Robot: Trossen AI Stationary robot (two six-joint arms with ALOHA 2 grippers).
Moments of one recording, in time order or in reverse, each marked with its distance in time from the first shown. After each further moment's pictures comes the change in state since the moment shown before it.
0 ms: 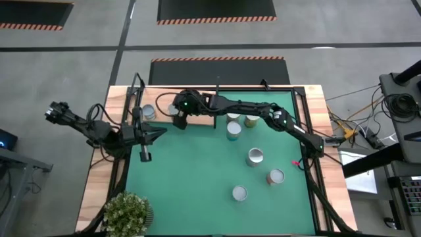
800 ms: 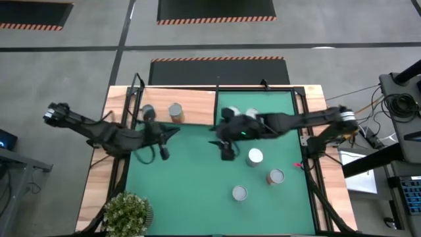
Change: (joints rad) left arm 0.117 0.320 0.275 -0.640 -0.133 -0.588; right arm 0.320 -0.851 -0.936 0.172 0.023 -0.102
